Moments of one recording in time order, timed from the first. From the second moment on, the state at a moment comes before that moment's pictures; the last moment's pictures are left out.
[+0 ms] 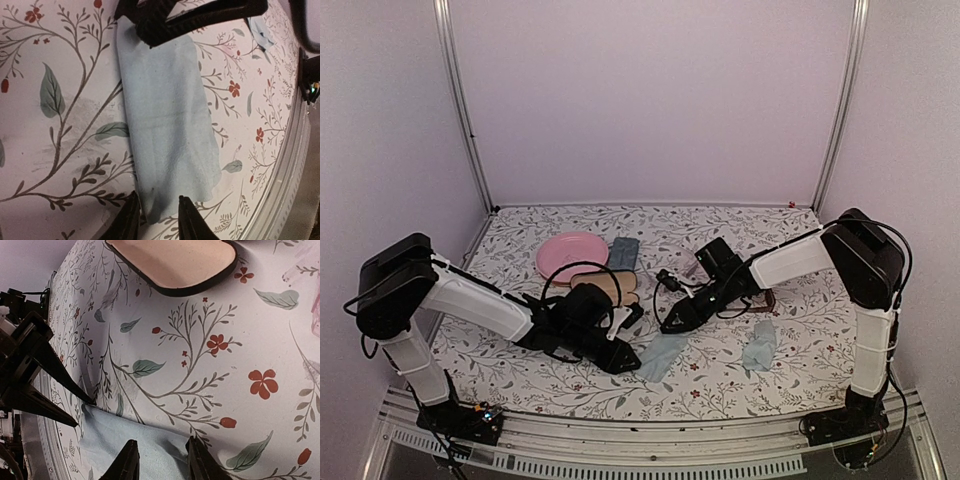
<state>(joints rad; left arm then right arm) -1.01 1.73 0.74 0.12 0.28 -0.45 0.71 2.02 1.12 -0.11 -0.72 0.06</state>
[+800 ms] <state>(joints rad) -1.02 1.73 0.76 0.06 0.25 -0.44 0.71 2.02 1.12 -0.13 -0.75 0.01</state>
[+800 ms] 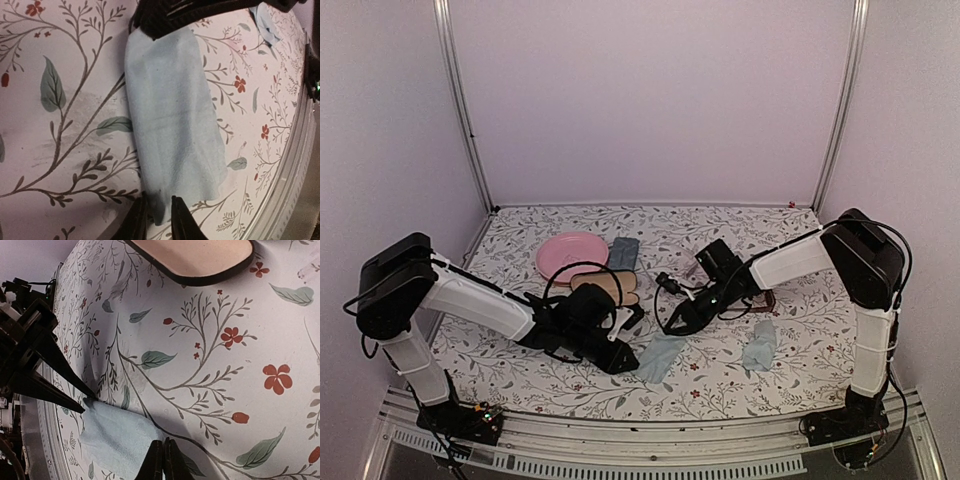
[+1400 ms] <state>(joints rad) -1.02 1.73 0.77 0.07 0.26 -0.44 0.67 1.95 0.98 -0.06 -0.76 0.13</state>
